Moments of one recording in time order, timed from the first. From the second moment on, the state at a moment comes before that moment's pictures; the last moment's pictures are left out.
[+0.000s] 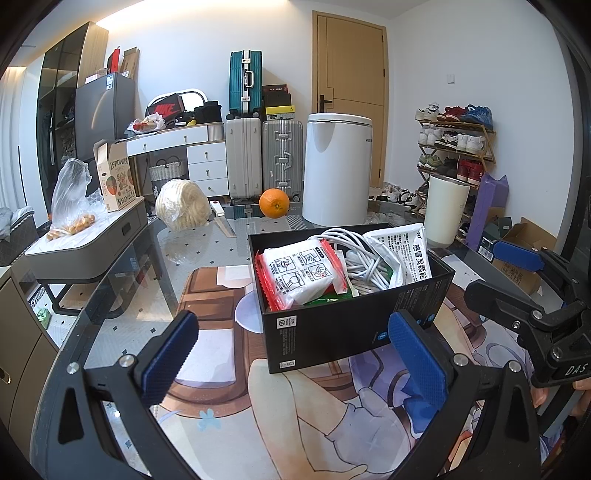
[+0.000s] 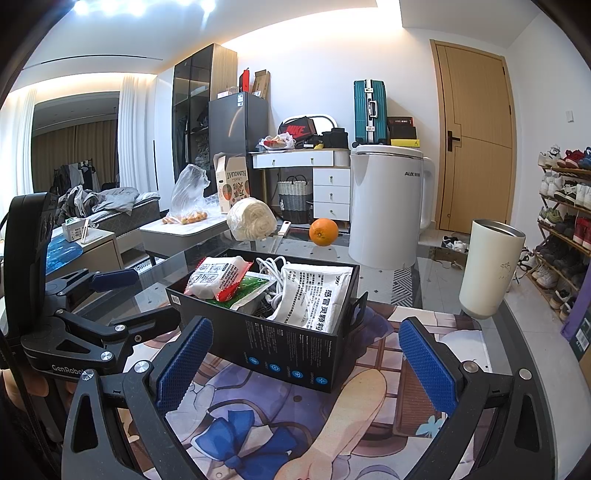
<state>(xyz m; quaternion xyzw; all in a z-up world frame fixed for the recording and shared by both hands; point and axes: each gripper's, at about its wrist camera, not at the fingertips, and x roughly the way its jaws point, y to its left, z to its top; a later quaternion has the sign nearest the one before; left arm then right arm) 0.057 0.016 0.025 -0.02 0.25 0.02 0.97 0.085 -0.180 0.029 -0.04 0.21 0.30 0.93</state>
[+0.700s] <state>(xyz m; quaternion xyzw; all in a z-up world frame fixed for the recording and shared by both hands) 0.056 0.013 0.027 -0.01 0.25 0.03 0.97 0.085 -0.180 0.029 -0.04 0.21 0.30 0.93</state>
